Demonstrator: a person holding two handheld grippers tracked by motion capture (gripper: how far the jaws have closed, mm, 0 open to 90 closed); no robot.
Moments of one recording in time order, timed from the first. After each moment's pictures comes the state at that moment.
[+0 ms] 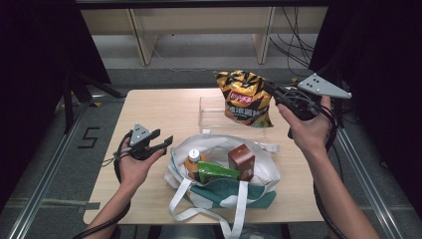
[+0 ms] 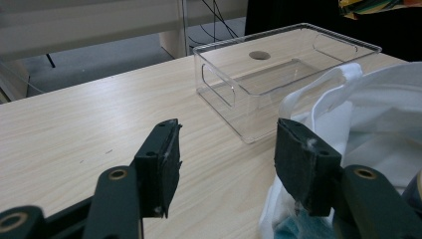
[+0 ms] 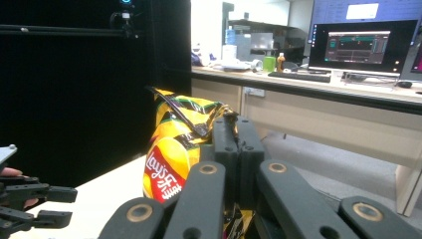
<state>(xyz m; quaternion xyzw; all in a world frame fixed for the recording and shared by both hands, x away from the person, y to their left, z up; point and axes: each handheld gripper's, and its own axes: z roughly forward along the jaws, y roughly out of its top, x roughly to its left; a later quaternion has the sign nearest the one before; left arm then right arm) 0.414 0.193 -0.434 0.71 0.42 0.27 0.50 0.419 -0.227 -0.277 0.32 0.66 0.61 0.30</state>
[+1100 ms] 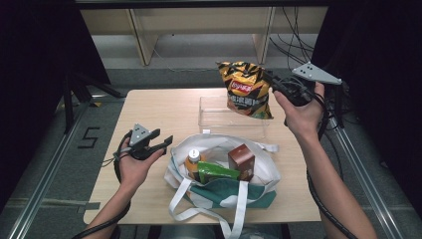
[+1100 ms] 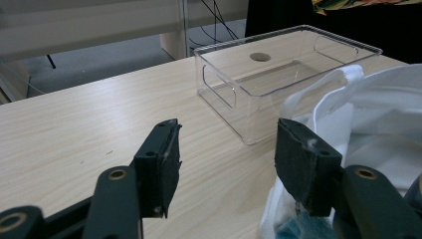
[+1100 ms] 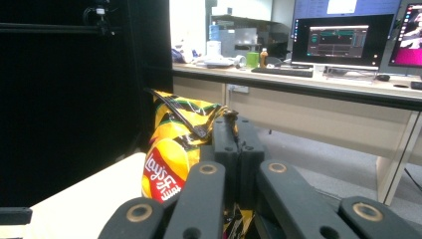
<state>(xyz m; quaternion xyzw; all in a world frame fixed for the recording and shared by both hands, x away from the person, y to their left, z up) 0.415 0.194 -0.435 0.71 0.42 0.27 0.50 0.458 -0.225 -0.275 0.35 0.65 0.60 0.31</state>
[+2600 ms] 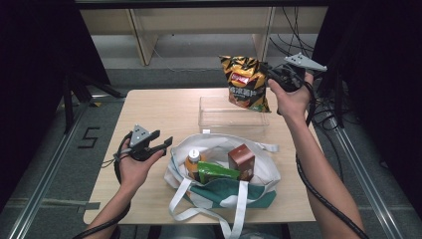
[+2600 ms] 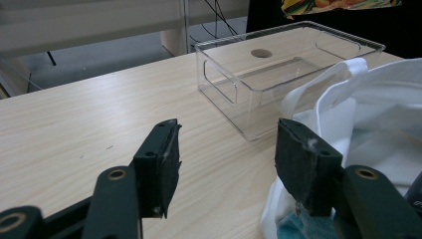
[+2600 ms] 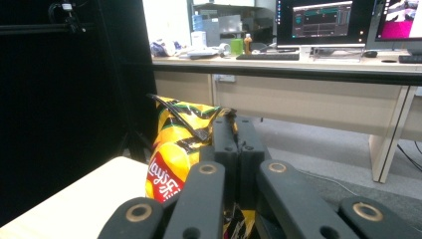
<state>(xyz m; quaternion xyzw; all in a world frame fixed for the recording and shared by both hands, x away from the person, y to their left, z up) 0.414 0.194 -0.438 0.71 0.42 0.27 0.50 0.516 -0.222 -0.290 0.39 0.64 0.59 0.30</state>
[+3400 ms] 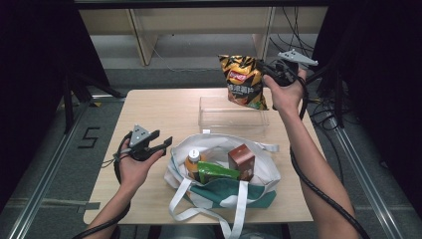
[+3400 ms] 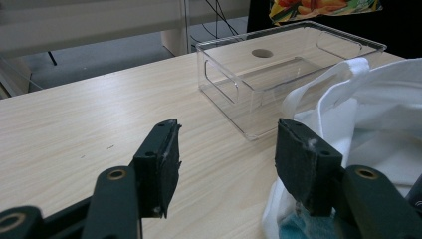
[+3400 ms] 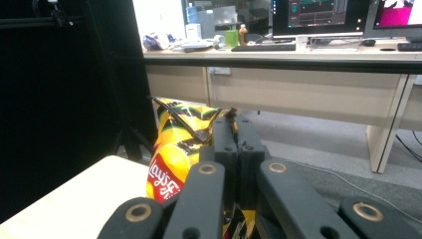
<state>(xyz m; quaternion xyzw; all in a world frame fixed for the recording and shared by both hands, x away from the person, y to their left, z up) 0.414 0.195 -0.439 0.71 0.42 0.27 0.49 0.545 -0.215 -0.297 0.41 0.64 0.58 0.29</state>
